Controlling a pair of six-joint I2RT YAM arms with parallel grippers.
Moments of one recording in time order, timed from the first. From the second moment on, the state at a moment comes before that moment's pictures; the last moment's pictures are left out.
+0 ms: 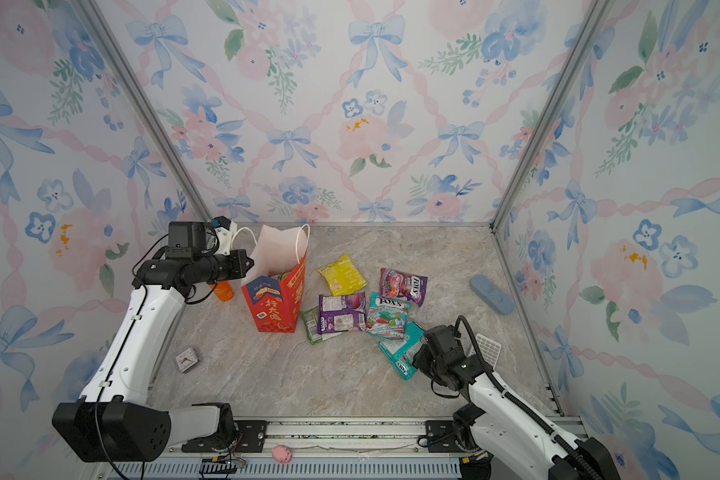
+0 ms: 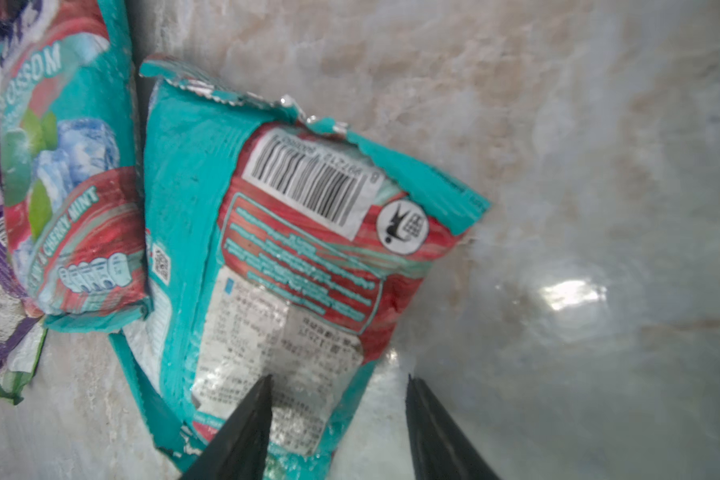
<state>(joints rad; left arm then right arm) 0.00 1.28 1.36 -0.86 0.34 -0.15 0.47 0.85 0.33 -0.53 0.01 1.01</state>
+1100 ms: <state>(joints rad) 0.00 1.29 1.36 -0.86 0.34 -0.15 0.44 0.86 0.49 -0.55 0.04 0.89</state>
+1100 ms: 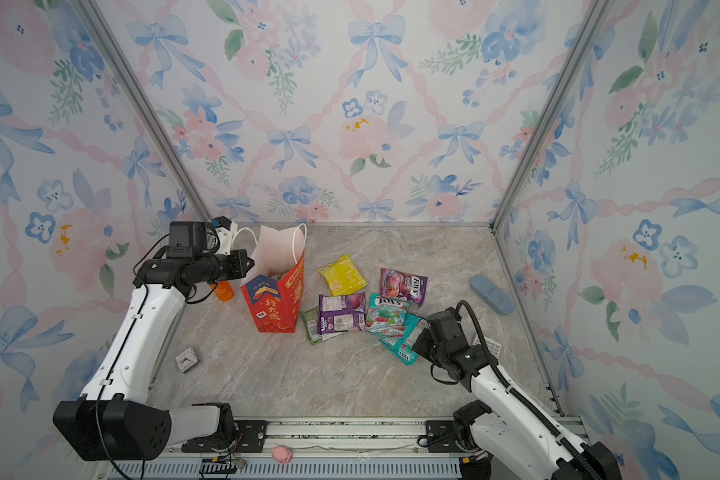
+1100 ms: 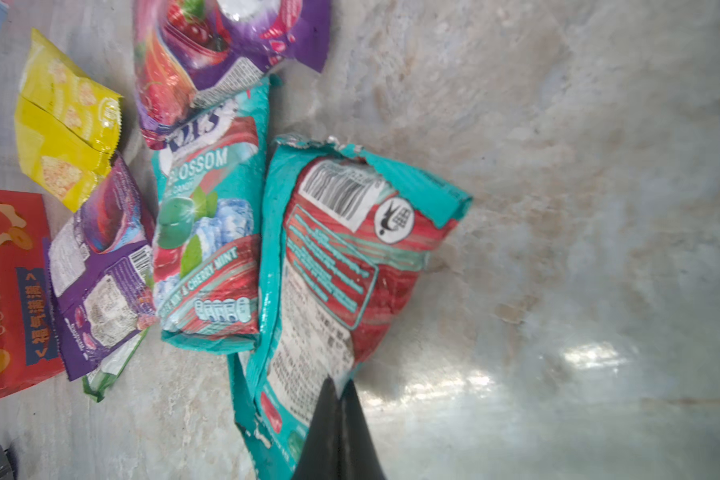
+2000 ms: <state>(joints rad) 0.00 1.29 1.36 -0.86 0.34 -0.15 0.60 1.11 0.97 -0.69 0.15 0.59</state>
